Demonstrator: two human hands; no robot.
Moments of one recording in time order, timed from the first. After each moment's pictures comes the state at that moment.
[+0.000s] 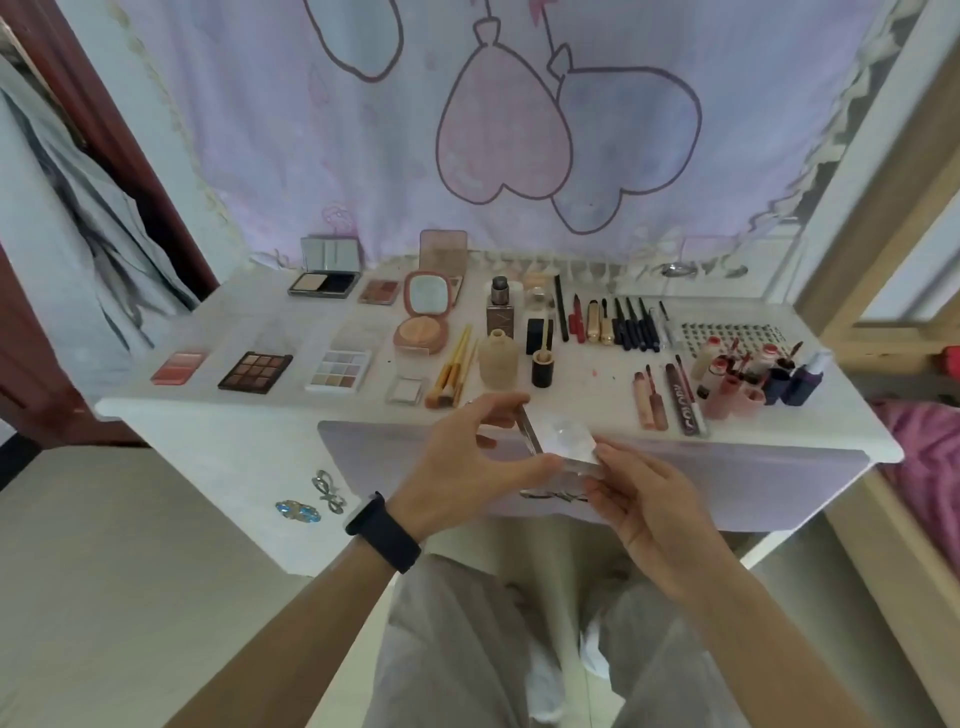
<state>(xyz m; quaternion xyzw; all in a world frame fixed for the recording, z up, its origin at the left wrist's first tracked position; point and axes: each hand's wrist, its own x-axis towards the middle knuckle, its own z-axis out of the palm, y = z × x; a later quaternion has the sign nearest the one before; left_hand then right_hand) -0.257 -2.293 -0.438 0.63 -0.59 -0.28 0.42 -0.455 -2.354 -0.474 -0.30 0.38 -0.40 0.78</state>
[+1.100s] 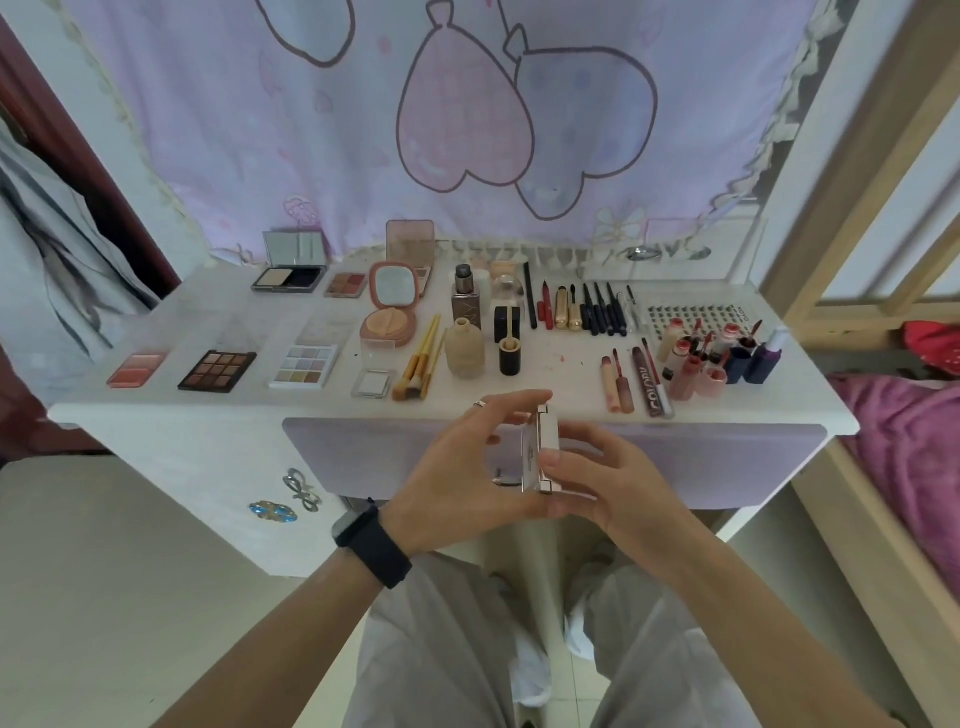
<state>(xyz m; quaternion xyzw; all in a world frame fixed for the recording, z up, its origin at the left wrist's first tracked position) -0.282 -2.294 -0.450 0.57 -0.68 -0.28 0.37 -0.466 -2.351 -0.460 -0.48 0.33 -0.31 0.75</state>
